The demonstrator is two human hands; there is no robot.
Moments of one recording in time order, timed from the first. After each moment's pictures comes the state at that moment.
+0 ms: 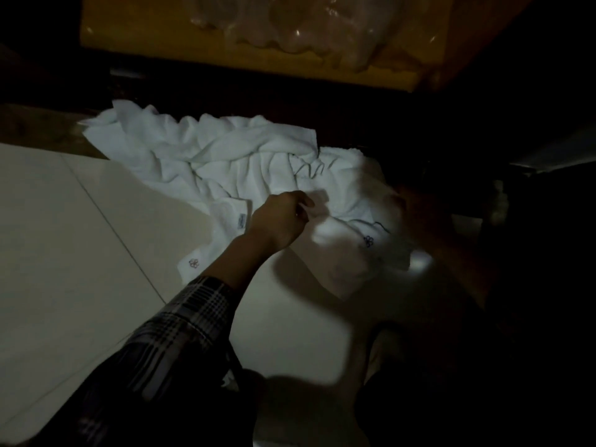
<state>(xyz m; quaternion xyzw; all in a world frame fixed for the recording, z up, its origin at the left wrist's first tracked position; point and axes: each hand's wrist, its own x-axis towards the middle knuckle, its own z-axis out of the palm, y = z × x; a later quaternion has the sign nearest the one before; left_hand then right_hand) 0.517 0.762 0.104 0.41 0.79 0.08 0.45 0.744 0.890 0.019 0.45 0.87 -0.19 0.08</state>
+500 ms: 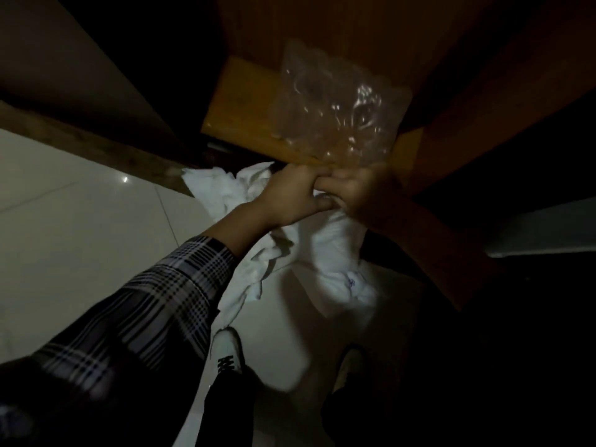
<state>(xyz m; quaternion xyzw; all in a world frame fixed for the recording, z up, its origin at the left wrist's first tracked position) 0.441 0.776 0.398 0.56 0.73 0.27 0.30 0.568 0.880 0.406 0.00 0.98 -0.08 -0.16</state>
